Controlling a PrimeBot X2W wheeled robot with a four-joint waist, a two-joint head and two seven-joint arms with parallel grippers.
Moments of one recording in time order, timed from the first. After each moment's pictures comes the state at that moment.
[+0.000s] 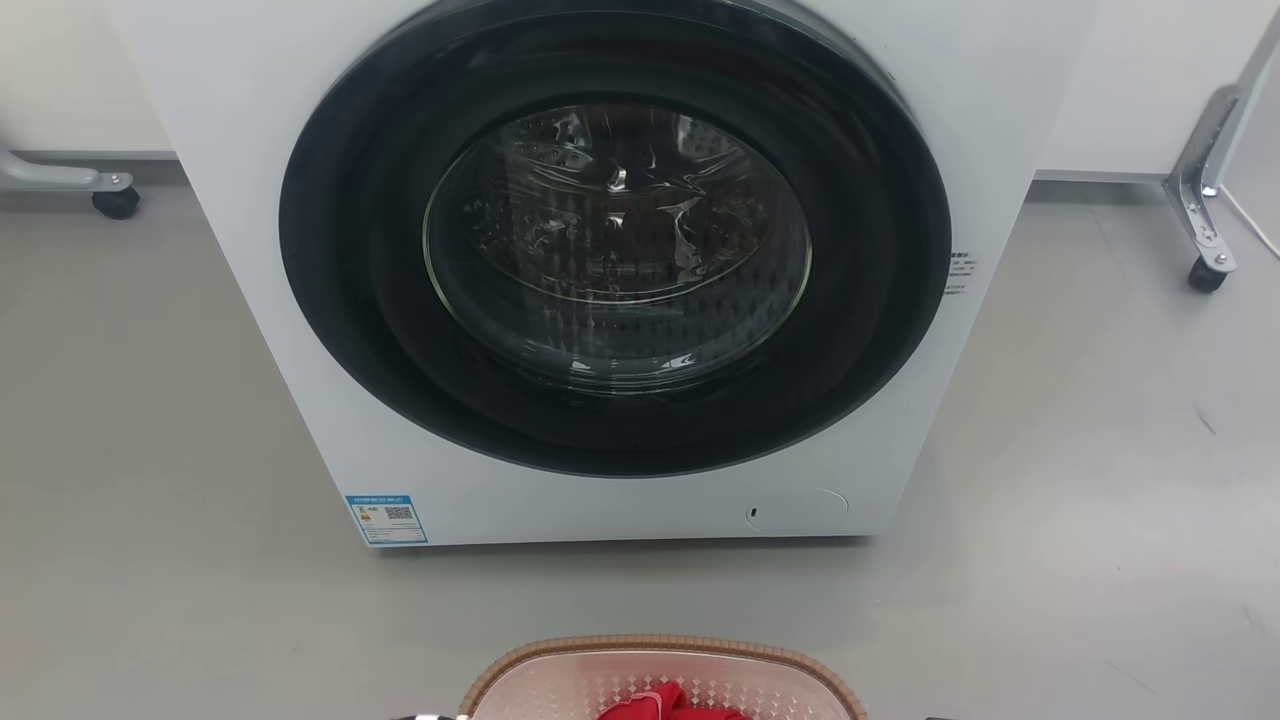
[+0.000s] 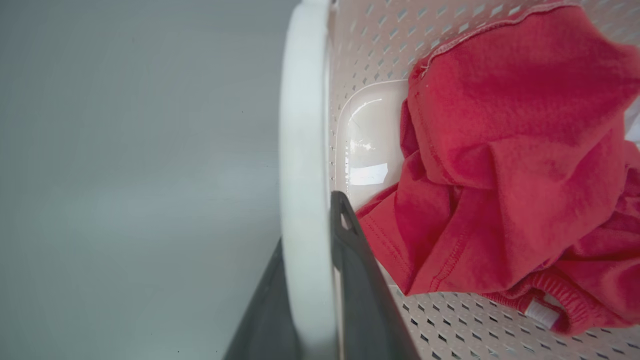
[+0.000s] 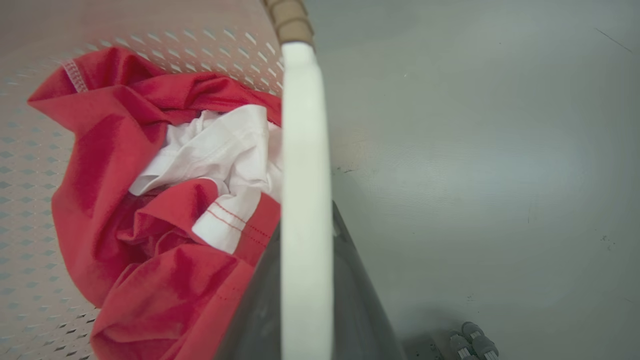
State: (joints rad) left arm -0.36 0.04 -0.79 1.25 -0.80 -0.04 0.07; right arm -0.34 -0.06 1.04 1.02 1.12 -0.13 0.03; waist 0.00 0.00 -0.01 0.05
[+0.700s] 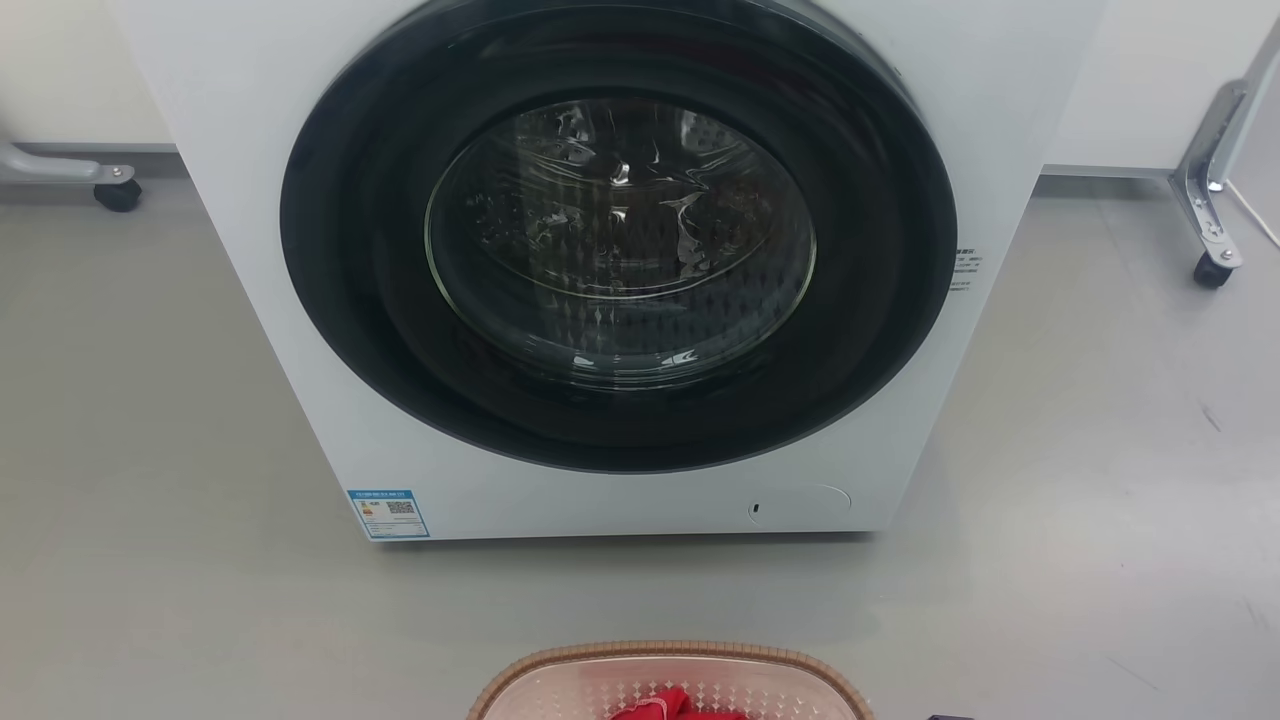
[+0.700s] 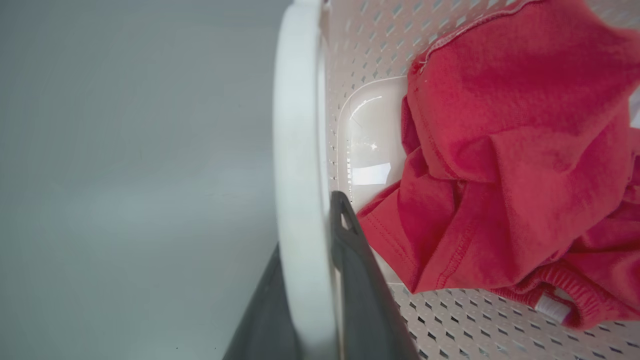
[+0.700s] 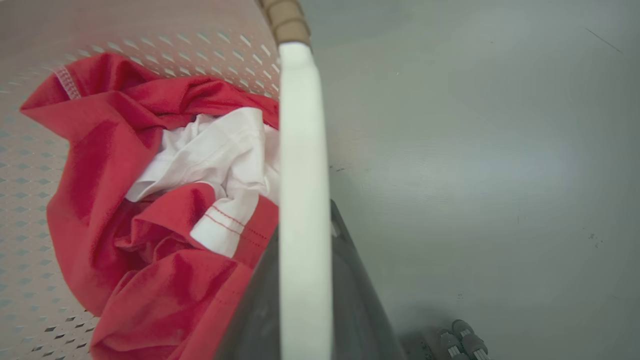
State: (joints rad) left arm -0.33 0.05 -0.83 1.19 -0.82 0.01 0.06; right arm -0.36 -0.07 1.08 1.05 1.16 -0.13 0.02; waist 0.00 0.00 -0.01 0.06
